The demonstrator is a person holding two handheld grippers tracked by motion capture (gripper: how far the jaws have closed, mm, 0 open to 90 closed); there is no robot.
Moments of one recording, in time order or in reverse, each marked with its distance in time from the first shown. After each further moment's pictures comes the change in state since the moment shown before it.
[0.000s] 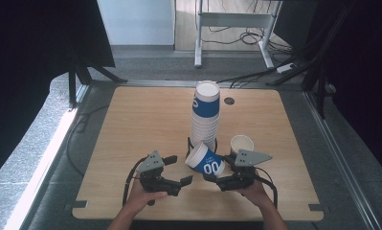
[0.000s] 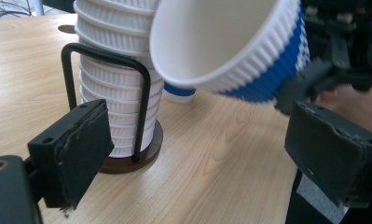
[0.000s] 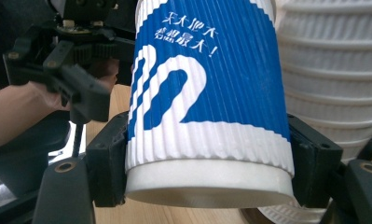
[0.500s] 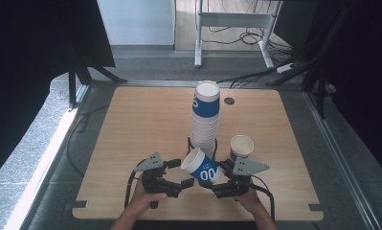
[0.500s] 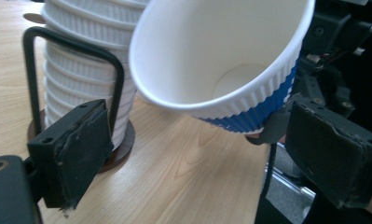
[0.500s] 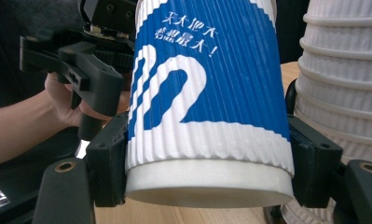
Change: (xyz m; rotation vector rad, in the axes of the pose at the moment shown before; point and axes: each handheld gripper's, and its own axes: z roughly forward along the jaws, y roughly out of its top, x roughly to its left) left arm -0.001 -0.005 0.004 -0.023 -0.114 -0.075; right arm 0.011 -0.020 0.009 -0.102 0.028 -0.012
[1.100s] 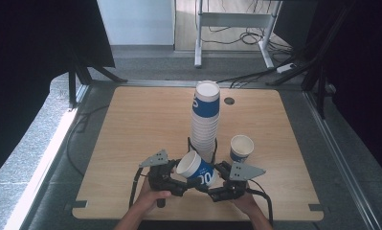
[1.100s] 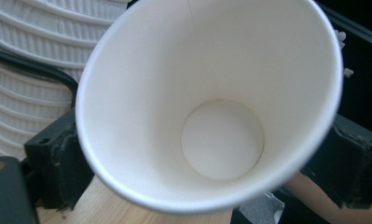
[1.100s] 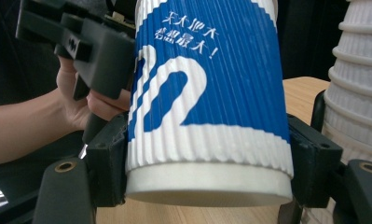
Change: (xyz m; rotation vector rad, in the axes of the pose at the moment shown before) left arm -0.001 0.009 0.015 -0.039 -0.109 -0.051; right arm 0.009 -0.007 0.009 -0.043 0.033 -0.053
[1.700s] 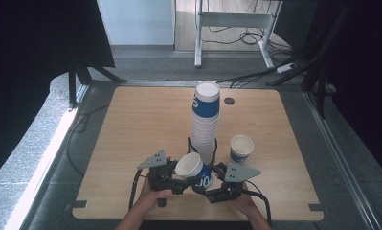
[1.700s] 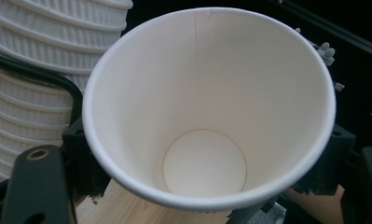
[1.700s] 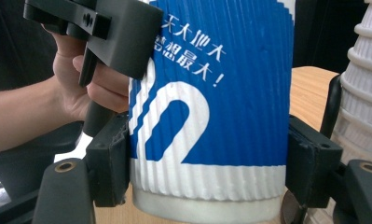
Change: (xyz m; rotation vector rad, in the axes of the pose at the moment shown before) left arm 0.003 -0.006 -0.001 -0.035 -0.012 0.026; right arm 0.002 -0.005 0.007 0.052 -0.001 -0.015
